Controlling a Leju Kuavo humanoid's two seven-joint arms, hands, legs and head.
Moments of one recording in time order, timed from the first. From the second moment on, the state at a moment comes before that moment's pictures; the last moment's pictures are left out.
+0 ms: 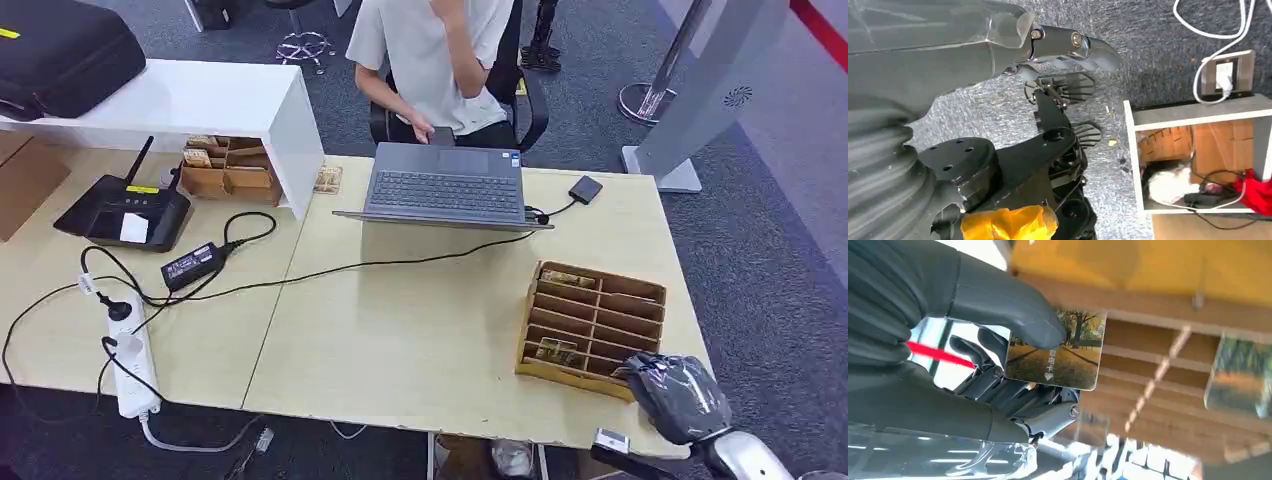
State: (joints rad) left arm -0.09 0.00 0.02 -0.27 0.23 -0.24 -0.08; right arm 0.00 -0.55 0.35 -1.38 1.13 -0.48 -0.19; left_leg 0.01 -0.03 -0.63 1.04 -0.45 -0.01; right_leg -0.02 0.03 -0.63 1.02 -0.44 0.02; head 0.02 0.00
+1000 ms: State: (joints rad) left arm -0.20 -0.07 0.01 -0.29 0.17 -0.15 0.02; right arm -0.84 -0.33 0.57 -1.14 1.24 -0.58 -0.14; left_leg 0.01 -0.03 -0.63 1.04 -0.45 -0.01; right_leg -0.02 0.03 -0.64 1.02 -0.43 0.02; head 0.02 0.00
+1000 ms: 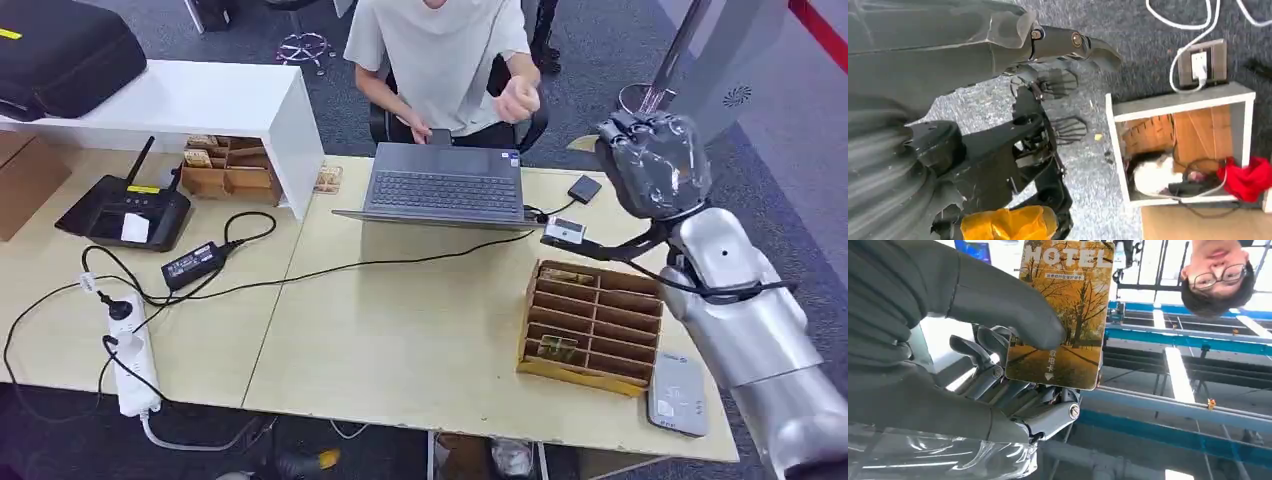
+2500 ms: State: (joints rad) left arm -0.23 -0.12 -0.05 -0.28 0.21 -0.23 0.09; right arm -1.18 0.01 0.76 -0.48 1.44 -0.49 0.05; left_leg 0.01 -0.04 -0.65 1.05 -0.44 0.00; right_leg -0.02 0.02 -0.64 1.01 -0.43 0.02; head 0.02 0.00
